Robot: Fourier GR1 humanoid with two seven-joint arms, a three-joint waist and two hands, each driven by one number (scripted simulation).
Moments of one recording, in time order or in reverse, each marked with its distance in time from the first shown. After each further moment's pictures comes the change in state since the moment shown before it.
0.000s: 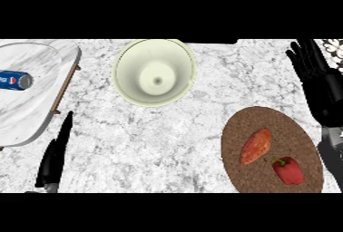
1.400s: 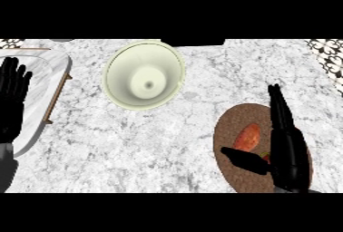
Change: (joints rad) left arm -0.190 0.089 0.297 -0.175 0.289 -0.181 0.055; right arm 0.231 0.110 0.370 -0.308 1.081 -0.305 0.673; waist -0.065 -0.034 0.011
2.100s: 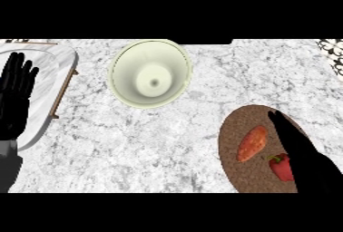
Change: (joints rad) left arm -0.025 -0.018 -0.011 -0.029 -0.005 -0.014 0.024; right arm 0.008 -0.136 0.002 -0.379 -0.208 0.571 0.421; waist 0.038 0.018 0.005
